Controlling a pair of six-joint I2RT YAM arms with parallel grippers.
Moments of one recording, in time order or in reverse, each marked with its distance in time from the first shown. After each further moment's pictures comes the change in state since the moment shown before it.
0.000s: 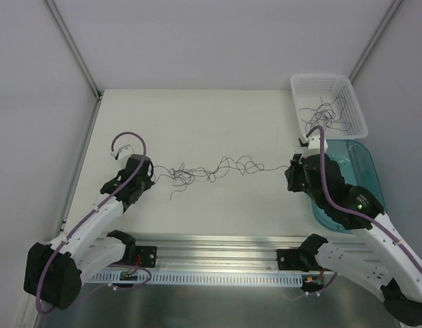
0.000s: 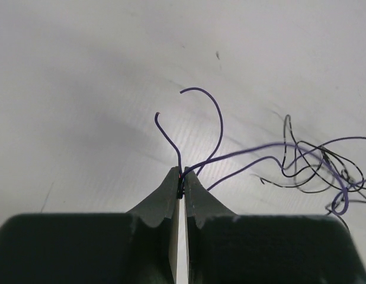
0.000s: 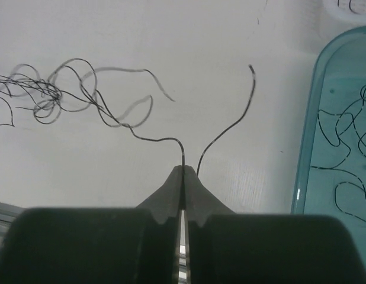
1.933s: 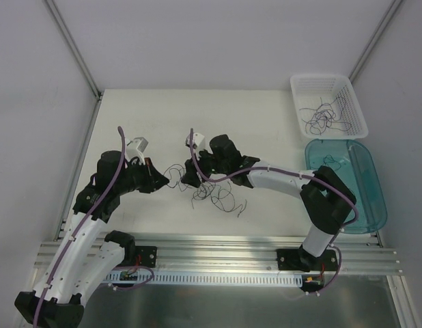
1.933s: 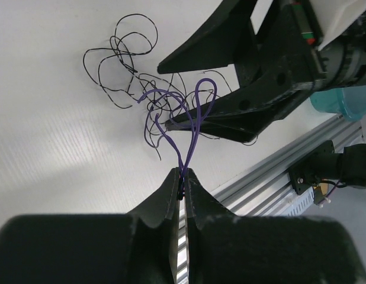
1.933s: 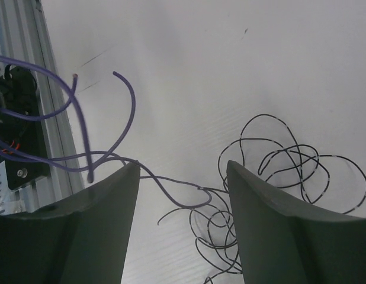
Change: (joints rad) left arm 0.120 -0.277 0.189 -0.164 0.848 0.292; right arm 0.134 0.969 0.027 1.041 -0.823 -0.278
